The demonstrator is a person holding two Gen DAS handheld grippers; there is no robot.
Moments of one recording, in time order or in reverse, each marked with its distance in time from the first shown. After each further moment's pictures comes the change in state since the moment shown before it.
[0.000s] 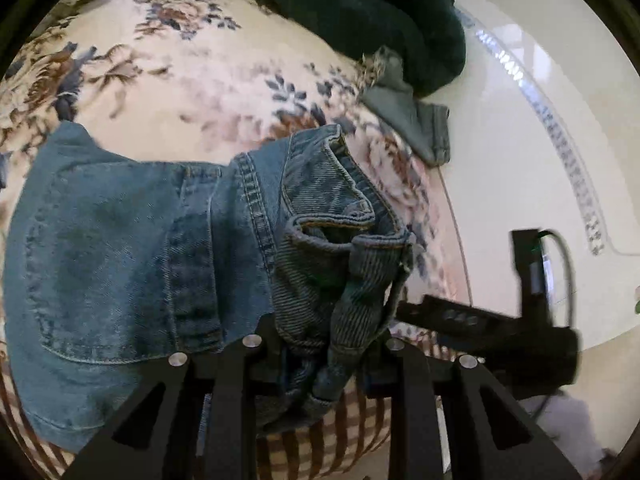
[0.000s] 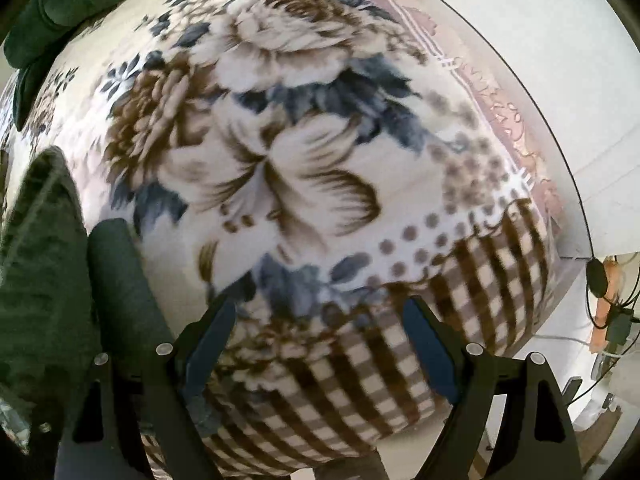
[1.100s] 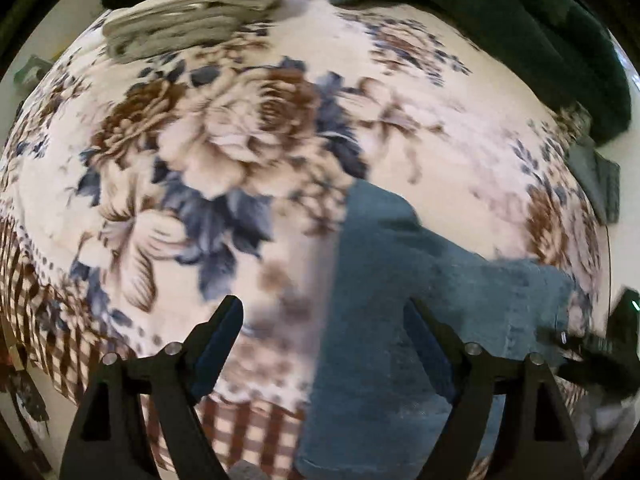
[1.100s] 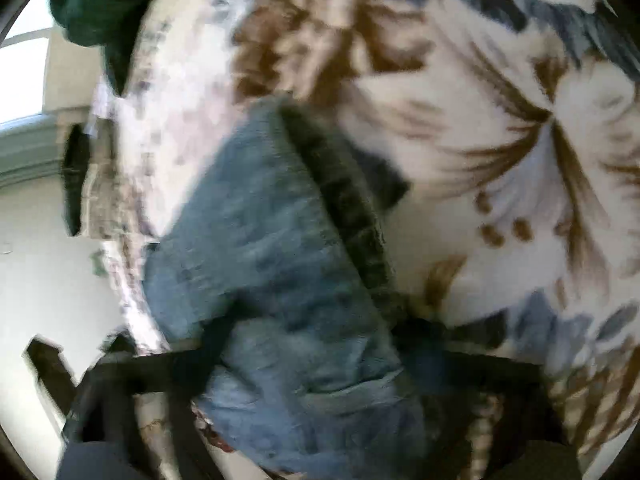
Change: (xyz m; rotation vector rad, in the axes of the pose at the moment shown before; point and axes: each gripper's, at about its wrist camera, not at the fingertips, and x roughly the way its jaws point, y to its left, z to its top) left arm -0.090 0.156 0.057 -0.165 0.001 0.573; right arm 0.068 0.087 0.011 -0.067 0.232 0.586
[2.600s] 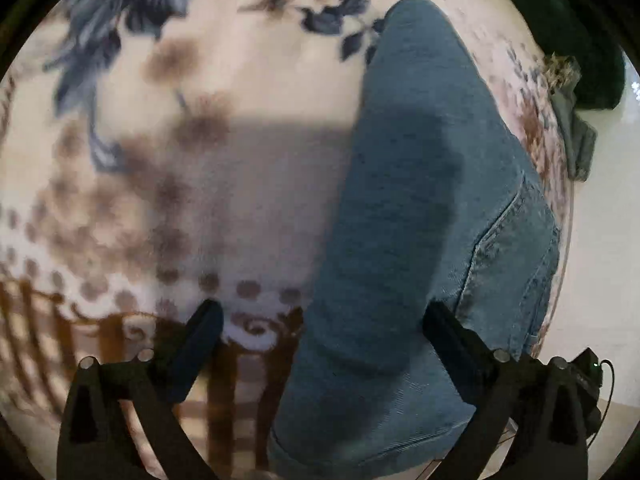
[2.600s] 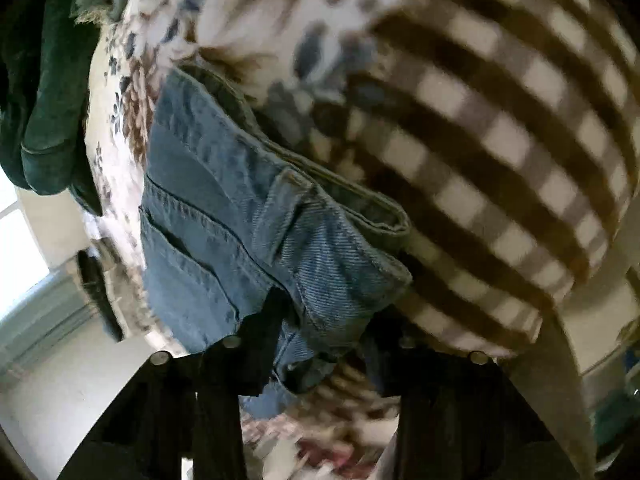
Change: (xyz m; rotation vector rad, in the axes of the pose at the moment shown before) left arm 0.092 -0.003 -0.078 -0.086 0.333 -0.325; right arm -0.033 -0.103 -0.124 0.531 -0.119 0.094
